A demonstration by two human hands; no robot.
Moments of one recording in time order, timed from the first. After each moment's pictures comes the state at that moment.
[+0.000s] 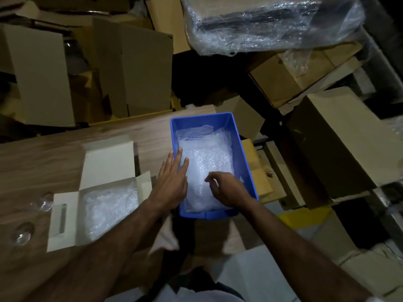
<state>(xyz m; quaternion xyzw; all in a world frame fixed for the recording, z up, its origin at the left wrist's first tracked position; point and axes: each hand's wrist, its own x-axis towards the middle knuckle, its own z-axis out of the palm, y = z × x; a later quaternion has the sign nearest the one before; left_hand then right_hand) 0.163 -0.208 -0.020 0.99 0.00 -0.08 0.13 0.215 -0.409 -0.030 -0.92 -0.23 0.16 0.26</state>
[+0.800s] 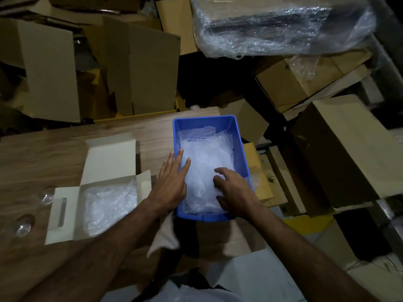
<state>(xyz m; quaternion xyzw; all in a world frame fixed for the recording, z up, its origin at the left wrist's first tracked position) 0.165 -0.208 -0.026 0.99 0.02 -0.08 0.15 0.215 -0.436 -0.010 -0.91 -0.38 0.10 0.13</state>
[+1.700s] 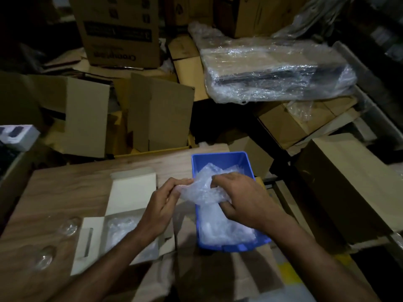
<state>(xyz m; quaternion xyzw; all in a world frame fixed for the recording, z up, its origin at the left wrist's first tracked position) 0.120 -0.158 0.082 0.82 -0.01 0.14 0.56 0.194 -0.383 0.154 -0.89 -0.43 -0.03 0.17</state>
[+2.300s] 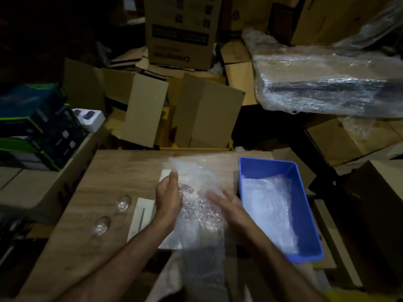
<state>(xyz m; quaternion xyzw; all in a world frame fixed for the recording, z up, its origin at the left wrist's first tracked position) 0.077 -0.087 0.100 0.59 0.40 0.22 0.66 0.123 -0.240 0.107 -0.51 0.01 0.41 0.76</state>
